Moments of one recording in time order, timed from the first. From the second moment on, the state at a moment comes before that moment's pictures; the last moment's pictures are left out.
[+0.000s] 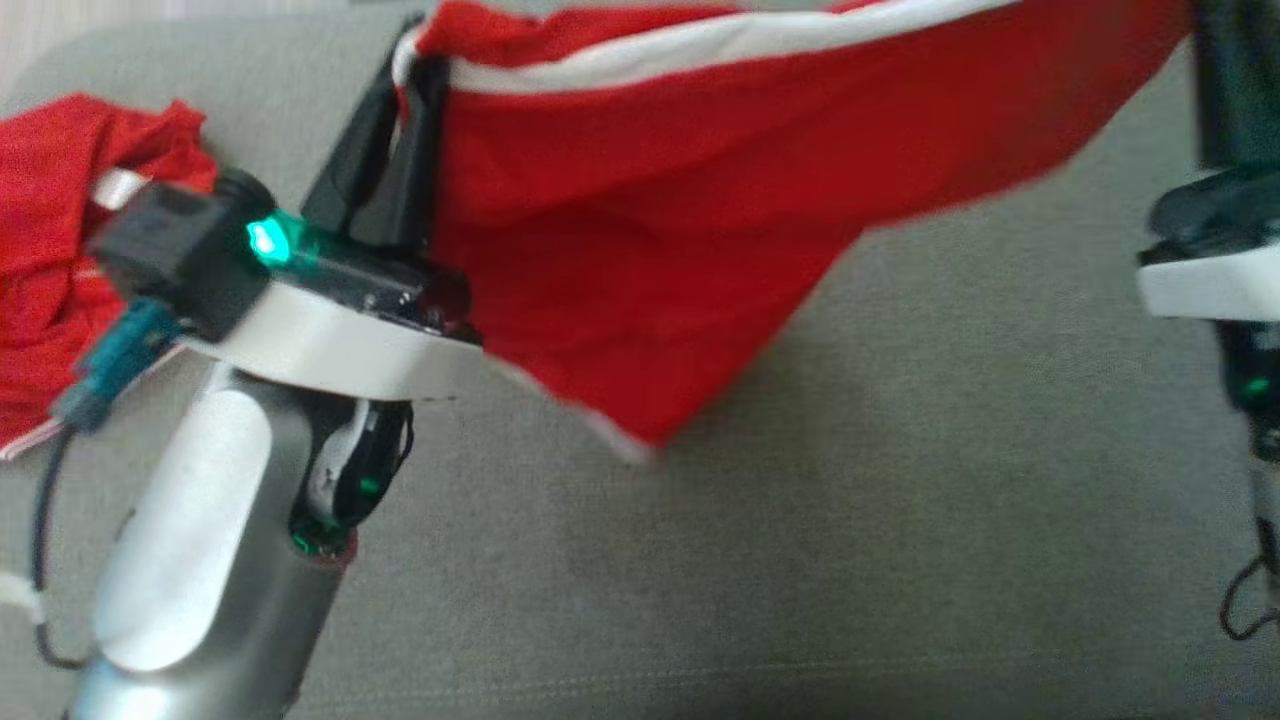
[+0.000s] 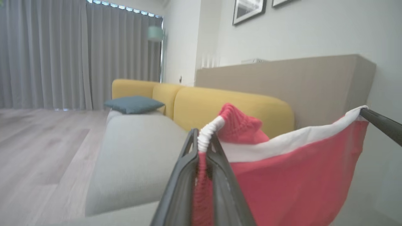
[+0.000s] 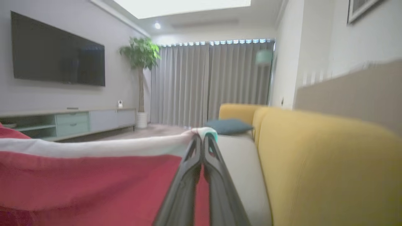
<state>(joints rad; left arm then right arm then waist) -0.48 0.23 -0.40 -0.15 -0.42 0.07 -0.10 -0.49 -0.36 0.14 -0.10 0.39 0.12 -0.01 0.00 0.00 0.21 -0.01</state>
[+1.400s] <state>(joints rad) -1.12 0.05 -0.26 0.90 -0.50 -0.10 -0.26 -1.12 -0.17 0.47 0.72 0.59 0.12 -0.13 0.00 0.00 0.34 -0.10</state>
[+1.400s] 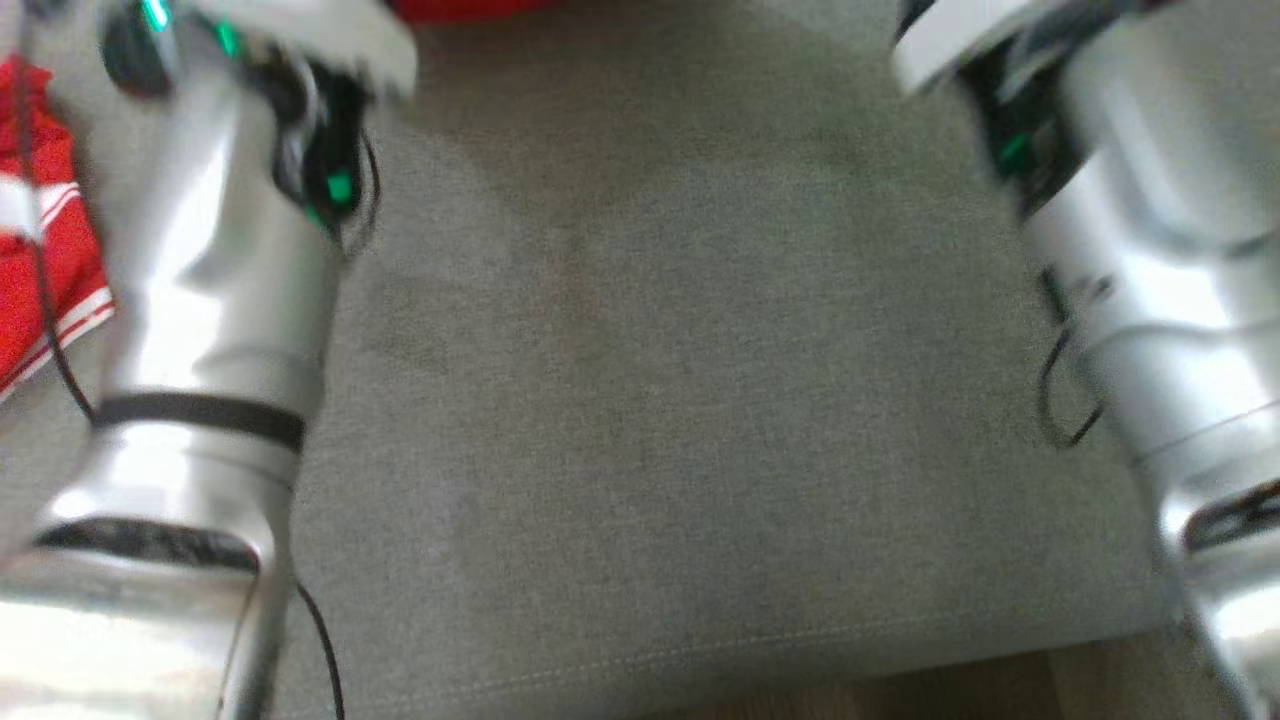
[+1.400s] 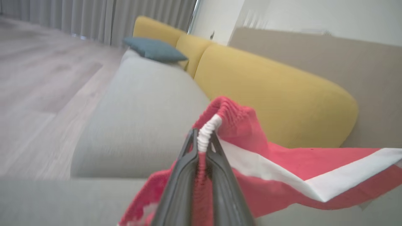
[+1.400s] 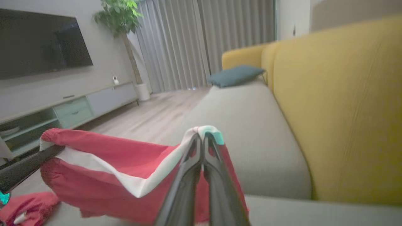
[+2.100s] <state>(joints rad) -0.39 0.06 -0.38 0.60 -0.46 -0.12 -0.26 -0.51 -0.35 0.65 0.60 0.80 0.12 -0.25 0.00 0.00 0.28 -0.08</state>
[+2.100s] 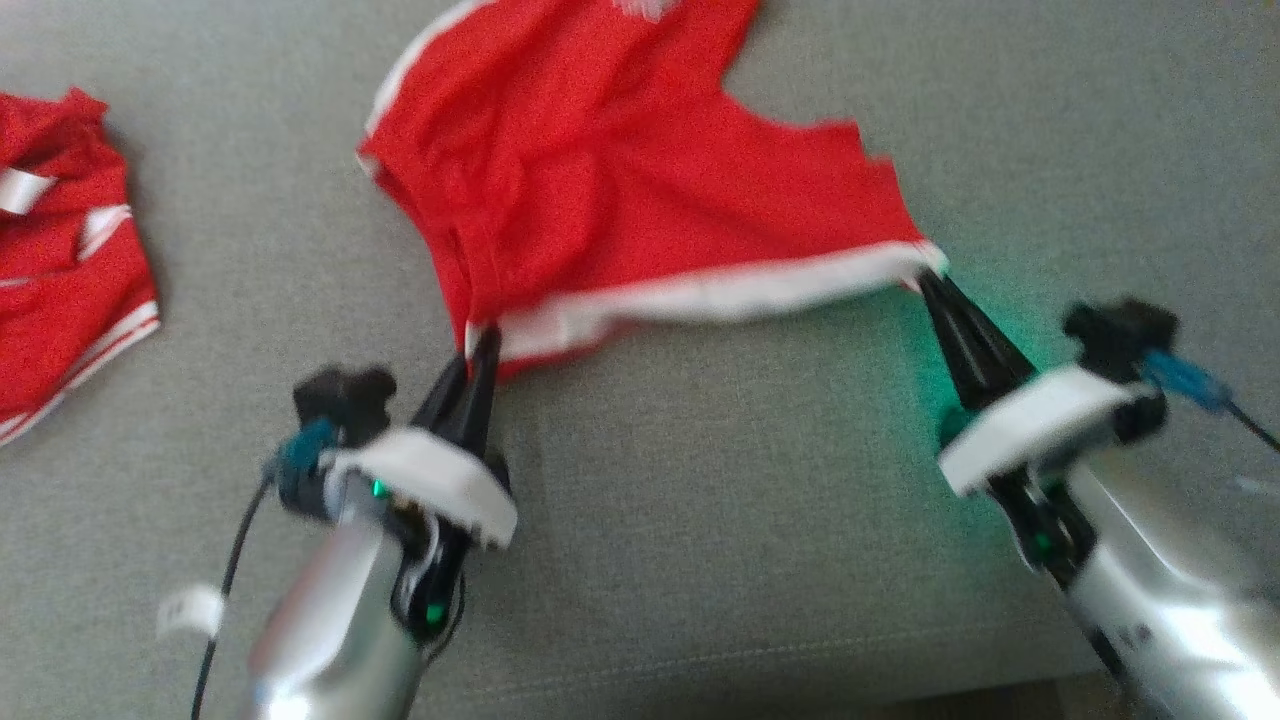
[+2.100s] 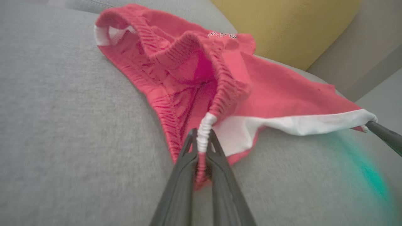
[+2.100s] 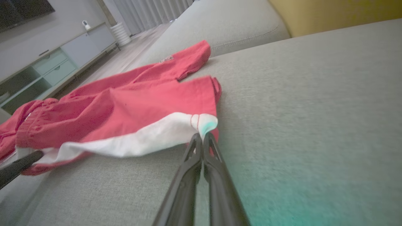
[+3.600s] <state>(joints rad) -0.41 0.05 -0.37 0.23 -0.70 -0.05 -0.10 -0.70 -0.43 0.35 0.32 0.57 0.12 0.21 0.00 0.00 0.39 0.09</state>
